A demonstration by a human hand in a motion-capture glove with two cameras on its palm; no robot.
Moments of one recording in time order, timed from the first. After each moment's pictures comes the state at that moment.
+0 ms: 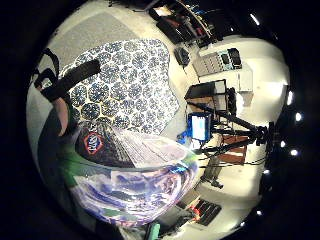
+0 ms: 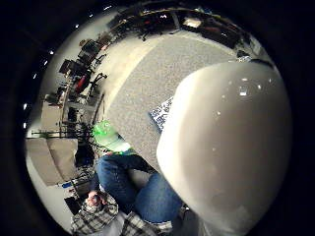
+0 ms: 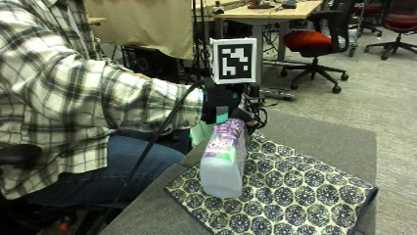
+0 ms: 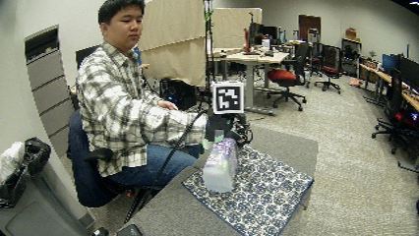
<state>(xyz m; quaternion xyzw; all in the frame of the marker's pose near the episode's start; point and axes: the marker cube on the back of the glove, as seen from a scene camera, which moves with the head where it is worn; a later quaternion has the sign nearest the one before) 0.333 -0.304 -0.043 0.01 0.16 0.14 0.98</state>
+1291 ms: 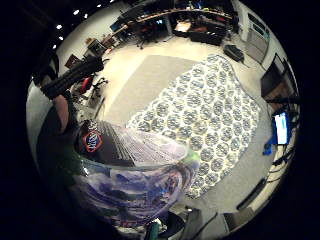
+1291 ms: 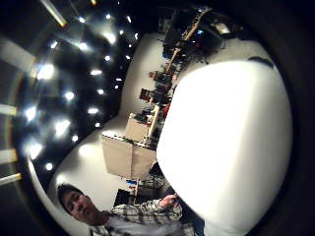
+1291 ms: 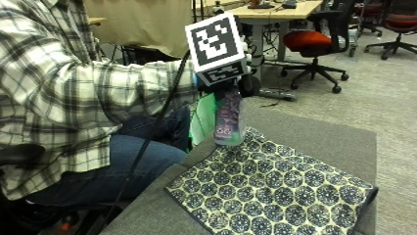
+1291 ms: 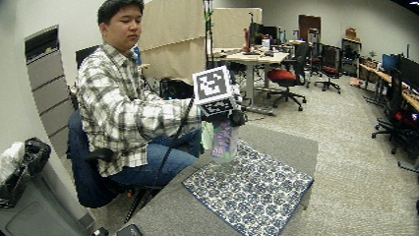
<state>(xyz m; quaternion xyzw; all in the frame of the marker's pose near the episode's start) 0.284 -0.309 -0.109 0.25 -0.34 0.09 0.90</state>
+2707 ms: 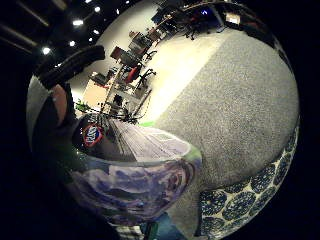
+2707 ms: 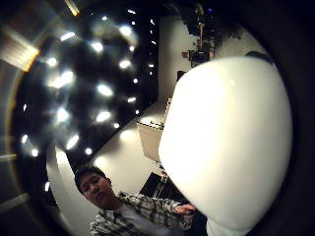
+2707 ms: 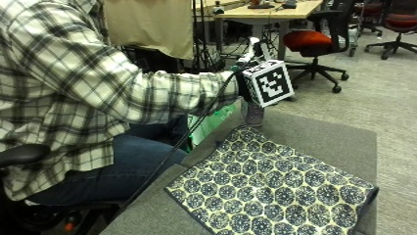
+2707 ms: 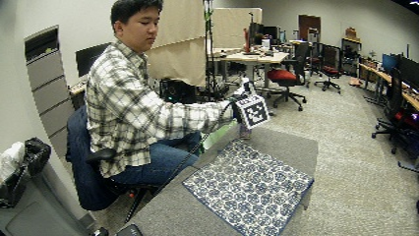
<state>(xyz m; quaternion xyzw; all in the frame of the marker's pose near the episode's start) 0.199 -0.447 -0.026 0.20 -0.52 -0.05 0.83</state>
